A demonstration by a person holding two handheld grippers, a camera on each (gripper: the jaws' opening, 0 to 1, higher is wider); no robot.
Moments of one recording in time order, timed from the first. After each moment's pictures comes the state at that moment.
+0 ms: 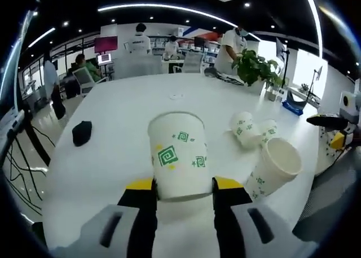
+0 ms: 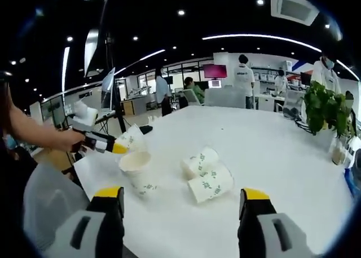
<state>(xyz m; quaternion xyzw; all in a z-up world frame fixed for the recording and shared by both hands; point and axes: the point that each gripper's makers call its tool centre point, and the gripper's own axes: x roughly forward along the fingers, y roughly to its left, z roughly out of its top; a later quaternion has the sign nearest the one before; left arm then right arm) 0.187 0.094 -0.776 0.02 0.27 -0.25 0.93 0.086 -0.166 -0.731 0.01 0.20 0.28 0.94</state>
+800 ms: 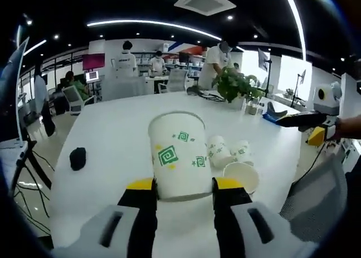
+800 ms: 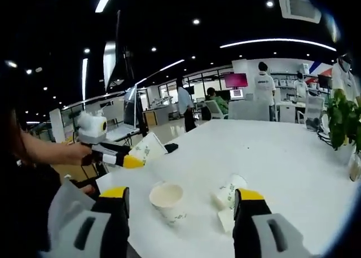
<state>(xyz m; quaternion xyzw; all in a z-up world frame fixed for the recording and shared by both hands) 0.152 0.069 -0.710 0.02 0.21 -0.31 0.93 0.092 -0.116 -0.672 0.03 0.17 0.36 0.92</state>
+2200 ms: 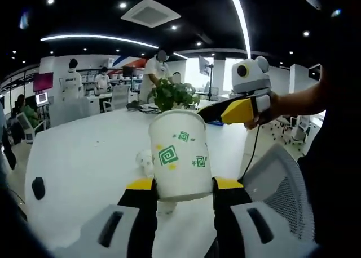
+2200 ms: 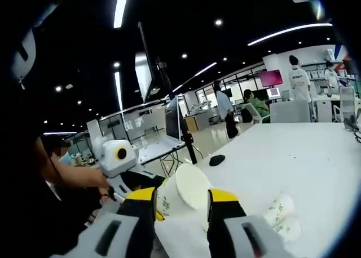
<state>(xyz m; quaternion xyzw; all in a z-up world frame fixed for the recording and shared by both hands) 0.059 -0.014 -0.672 0.04 0.15 -0.51 0.85 0.067 -0.053 -0.623 0.08 0.15 0.51 0.84</state>
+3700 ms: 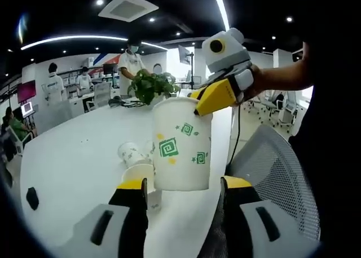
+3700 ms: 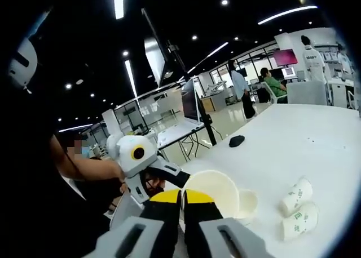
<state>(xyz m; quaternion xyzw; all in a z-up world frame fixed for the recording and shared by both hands) 0.037 -0.027 -0.698 0.09 0.17 -0.55 0.81 0.037 -0.038 -0.632 0.07 0.22 0.57 0.79</state>
